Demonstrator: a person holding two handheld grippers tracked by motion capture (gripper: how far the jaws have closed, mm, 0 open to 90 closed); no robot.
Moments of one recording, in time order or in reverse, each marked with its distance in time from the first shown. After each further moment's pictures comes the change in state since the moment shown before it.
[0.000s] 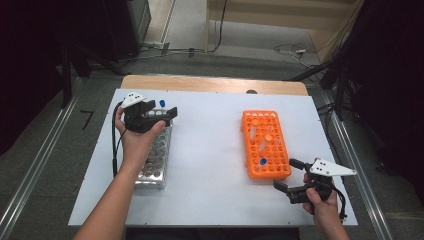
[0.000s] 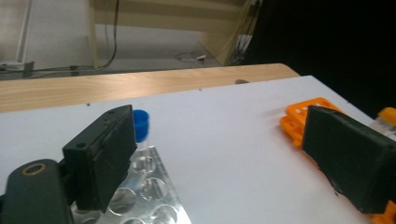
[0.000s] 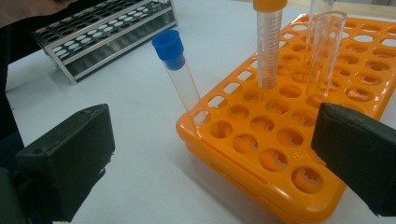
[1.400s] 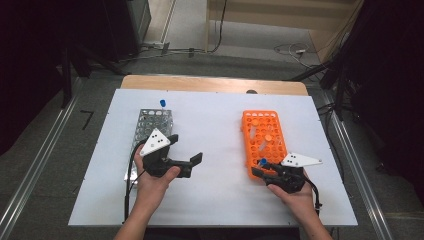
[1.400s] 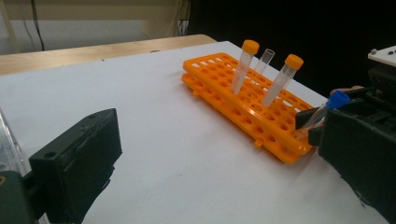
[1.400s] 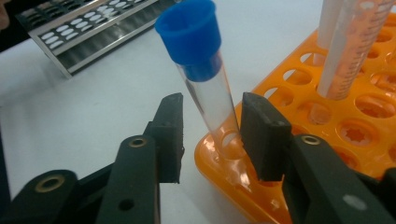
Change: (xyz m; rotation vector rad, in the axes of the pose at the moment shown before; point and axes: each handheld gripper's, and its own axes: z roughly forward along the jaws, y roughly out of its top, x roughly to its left) left arm -0.089 -0.058 -0.036 0.046 -0.210 0.108; right arm 0.011 0.004 0.062 0.066 0.041 -0.012
